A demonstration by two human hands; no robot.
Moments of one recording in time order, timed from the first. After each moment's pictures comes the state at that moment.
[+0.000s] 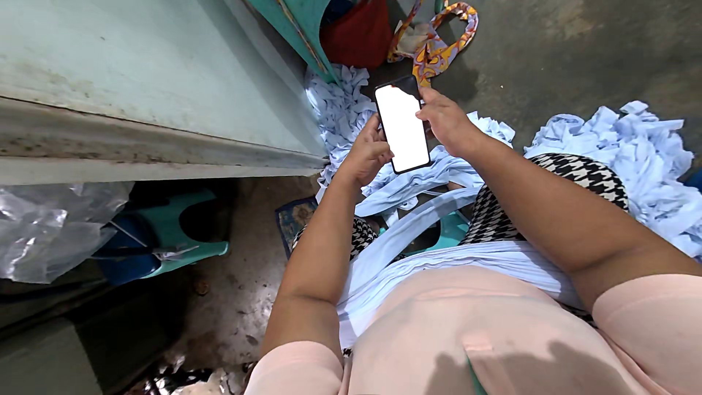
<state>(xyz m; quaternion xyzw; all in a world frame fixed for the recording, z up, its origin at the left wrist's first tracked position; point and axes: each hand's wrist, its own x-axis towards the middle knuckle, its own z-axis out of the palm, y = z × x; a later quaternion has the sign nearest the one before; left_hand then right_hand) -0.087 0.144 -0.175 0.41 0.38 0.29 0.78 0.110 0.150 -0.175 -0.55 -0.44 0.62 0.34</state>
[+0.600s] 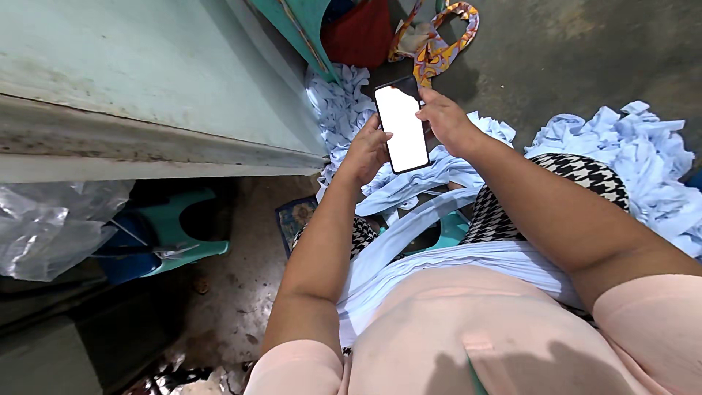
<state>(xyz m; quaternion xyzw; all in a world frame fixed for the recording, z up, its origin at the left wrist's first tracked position) -0.083 0.144 -0.168 0.35 0.43 0.30 0.78 0.109 0.149 -0.175 -0.55 -0.43 0.63 0.34</state>
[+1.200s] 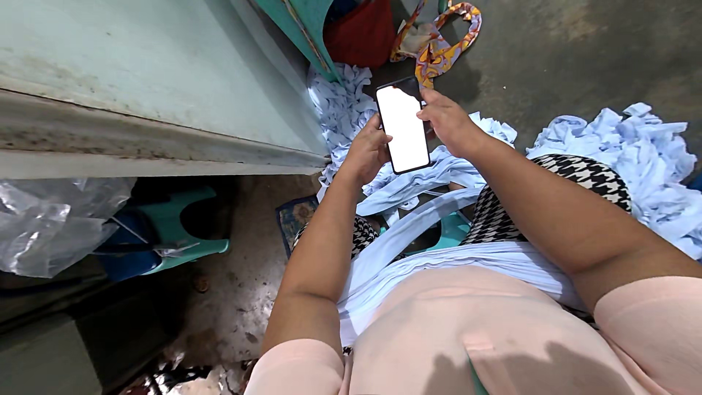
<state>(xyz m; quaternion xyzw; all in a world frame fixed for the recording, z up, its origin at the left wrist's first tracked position) -0.083 0.144 -0.168 0.35 0.43 0.30 0.77 0.110 0.148 -0.172 -0.53 -0.43 0.65 0.34</state>
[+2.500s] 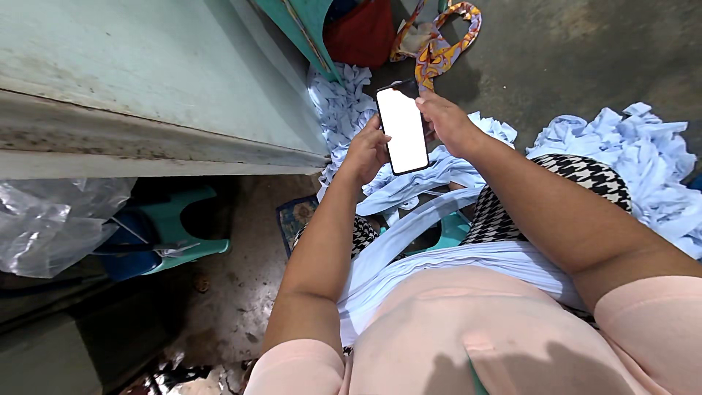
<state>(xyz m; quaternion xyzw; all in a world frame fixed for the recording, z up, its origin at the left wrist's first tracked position) -0.085 0.145 -0.170 0.34 0.44 0.29 0.78 0.110 0.146 -0.170 -0.55 -0.41 0.65 0.32</state>
